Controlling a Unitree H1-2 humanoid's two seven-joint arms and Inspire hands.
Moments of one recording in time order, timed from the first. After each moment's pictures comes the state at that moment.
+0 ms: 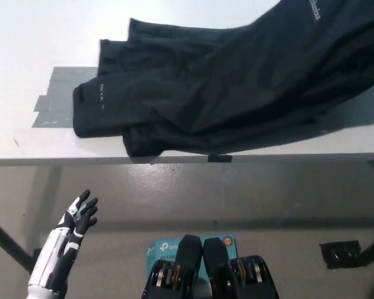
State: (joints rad) left_arm 0.13 0.18 0.01 -0.40 -0.02 0.22 -0.10; right_arm -1.25 -0.38 -0.44 0.96 0.40 0.24 0.03
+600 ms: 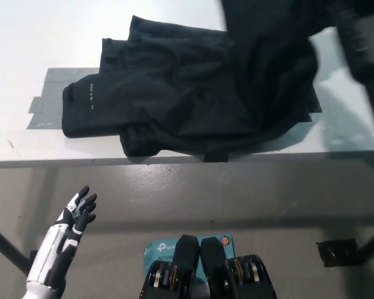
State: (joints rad) left_arm 0.12 0.19 0.00 -0.40 -0.02 0.22 -0.10; right_arm -1.36 -0.20 0.28 0.77 0.11 0.23 0.19
